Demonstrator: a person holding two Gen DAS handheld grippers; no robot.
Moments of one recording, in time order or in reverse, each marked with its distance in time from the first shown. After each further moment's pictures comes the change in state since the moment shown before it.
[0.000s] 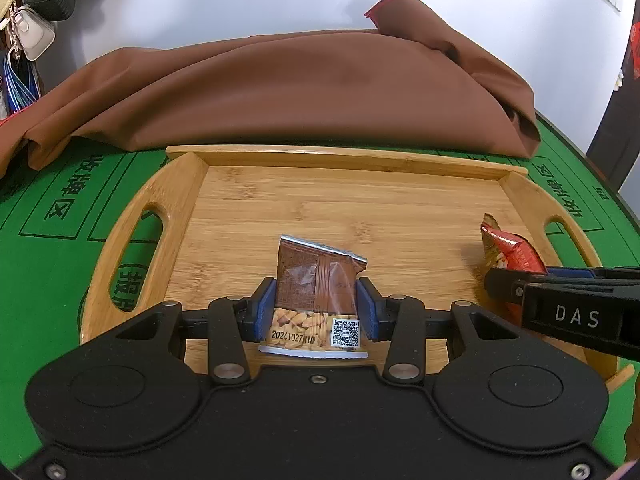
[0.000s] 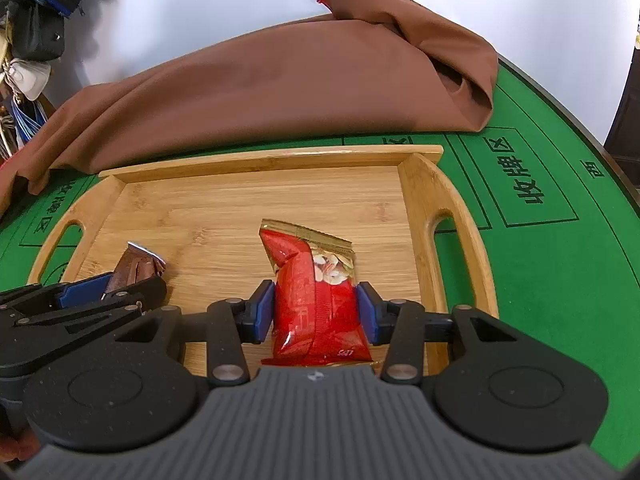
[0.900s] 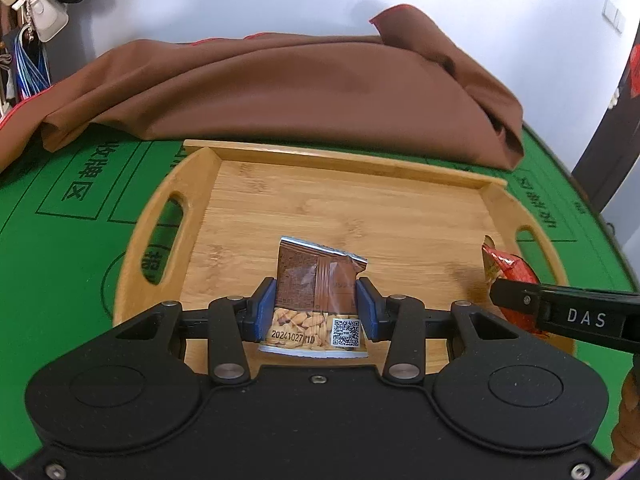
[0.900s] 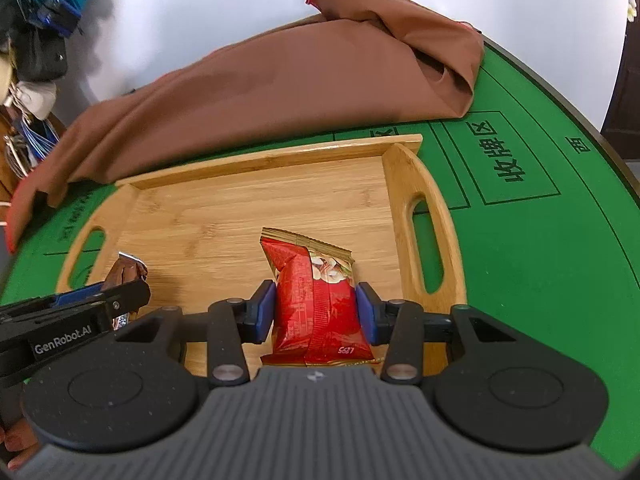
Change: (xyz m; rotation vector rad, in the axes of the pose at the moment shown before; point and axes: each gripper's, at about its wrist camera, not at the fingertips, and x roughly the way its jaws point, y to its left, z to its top) left arm -0.032 0.012 0.005 -0.054 0.024 -0.033; right arm -0.028 -0.017 -0.005 0.063 0.020 0.044
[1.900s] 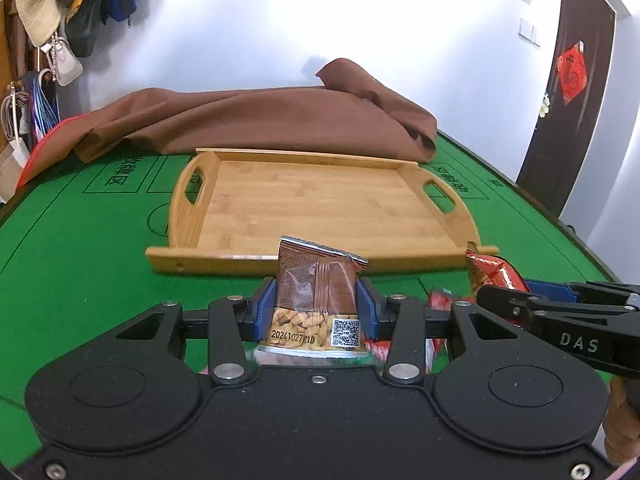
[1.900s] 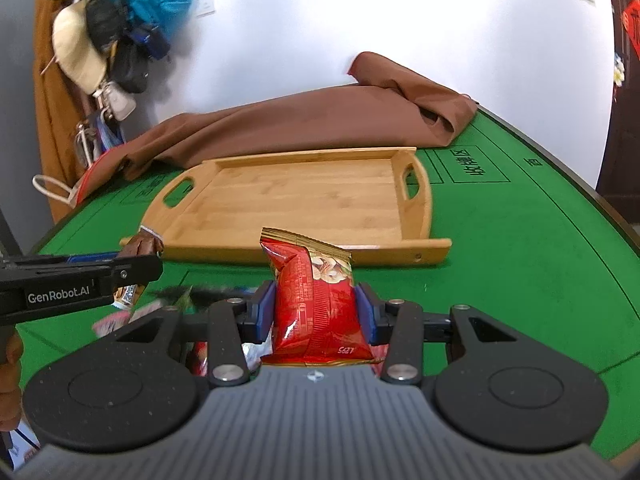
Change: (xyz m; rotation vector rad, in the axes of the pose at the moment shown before) left arm -0.153 0.008 -0.137 0.090 -0.216 -0.117; right arm -0.132 0.001 -0.156 -0.119 -0.274 0.068
